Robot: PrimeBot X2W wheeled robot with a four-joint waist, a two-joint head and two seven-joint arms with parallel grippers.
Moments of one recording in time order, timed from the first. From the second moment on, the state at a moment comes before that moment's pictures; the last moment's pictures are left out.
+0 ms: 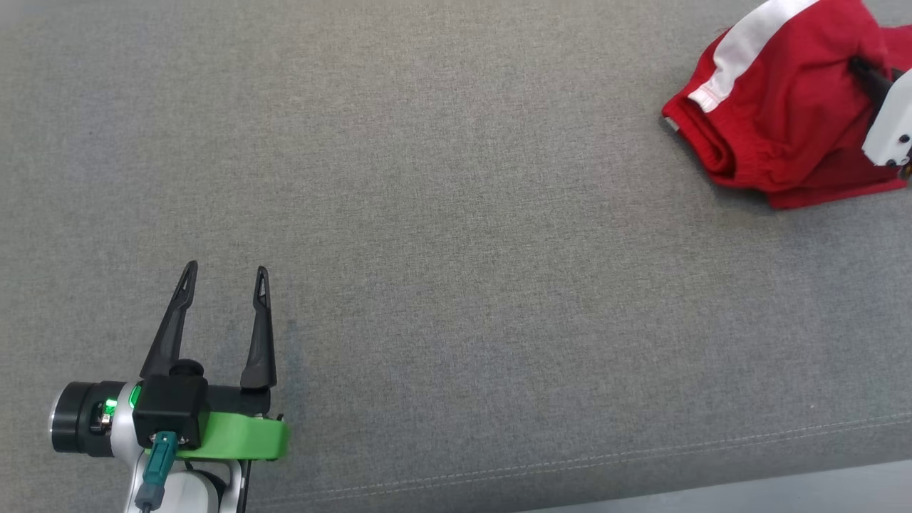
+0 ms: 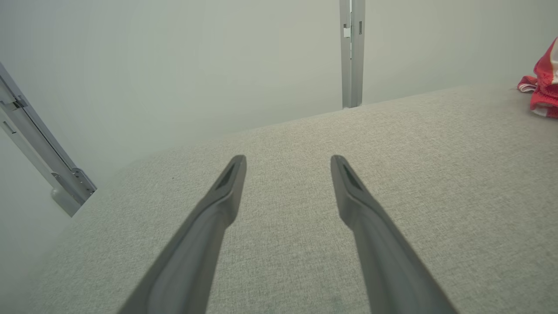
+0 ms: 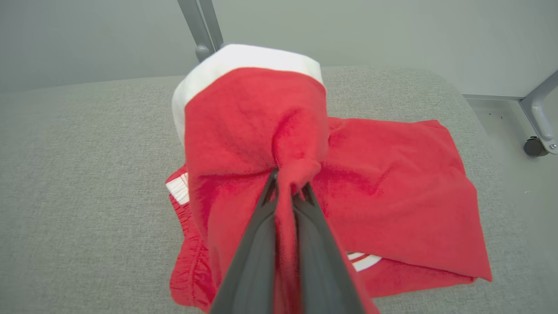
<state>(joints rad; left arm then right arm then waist) -0.08 0.14 -0.12 0.02 -0.02 0.02 -0.26 -1.12 -0.67 0.93 0.89 1.18 0.13 0.11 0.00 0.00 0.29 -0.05</state>
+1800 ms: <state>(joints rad) -0.11 0.15 -0.10 0.01 -0.03 0.04 -0.26 -1.28 -0.67 1.02 1.13 1.09 0.13 -0.25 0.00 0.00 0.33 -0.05</state>
